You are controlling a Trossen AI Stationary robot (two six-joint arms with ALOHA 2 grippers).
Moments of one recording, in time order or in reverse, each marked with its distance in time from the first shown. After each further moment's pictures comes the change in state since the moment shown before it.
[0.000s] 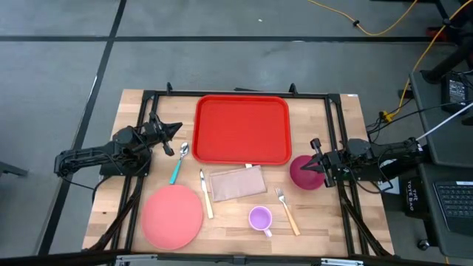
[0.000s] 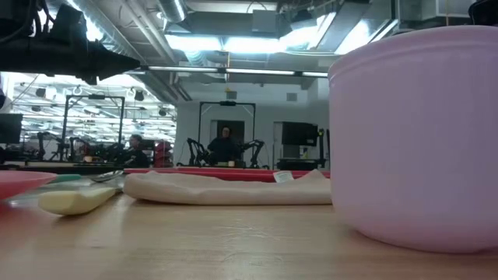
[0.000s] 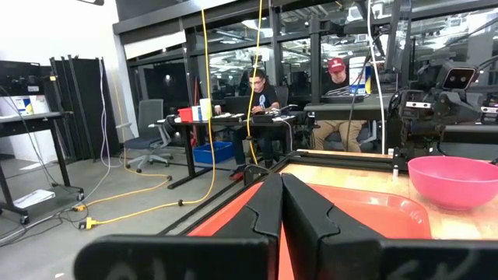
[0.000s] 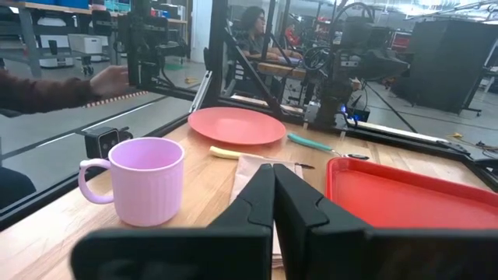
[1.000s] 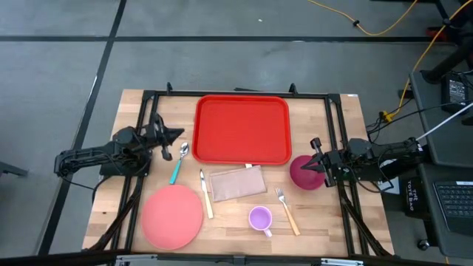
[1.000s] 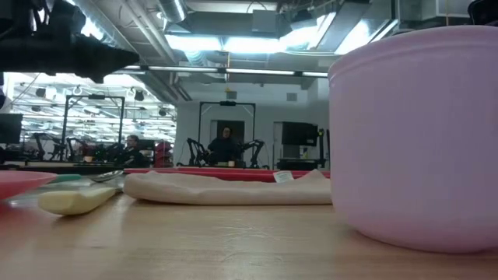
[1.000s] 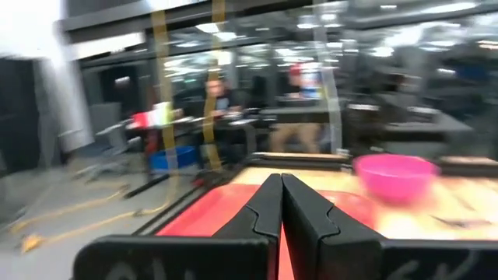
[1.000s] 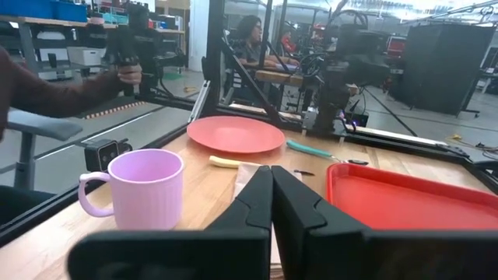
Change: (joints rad) left arm 0.000 0.002 0.000 0.000 0.192 -0.011; right arm 0.000 0.000 0.000 0.024 -0.001 0.033
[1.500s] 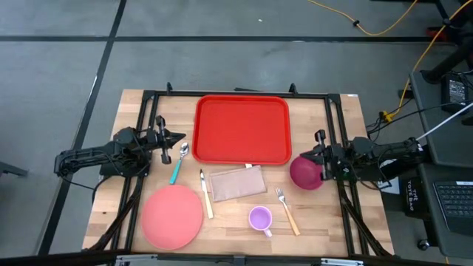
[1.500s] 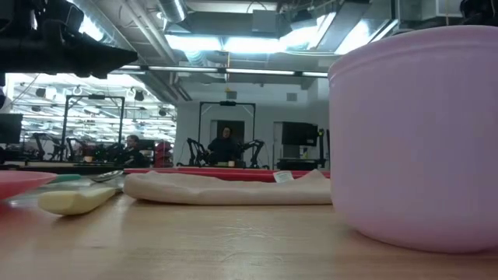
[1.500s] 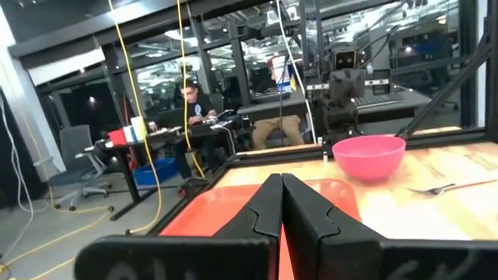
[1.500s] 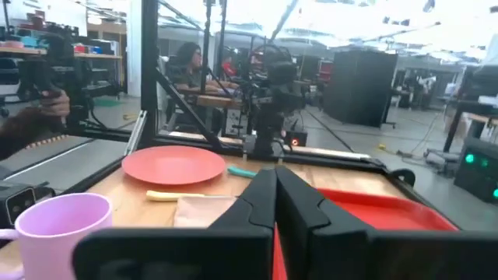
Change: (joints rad) left arm 0.000 0.001 0.000 -0.022 0.072 0.098; right arm 0.000 0.007 0.000 0.128 0.214 -0.035
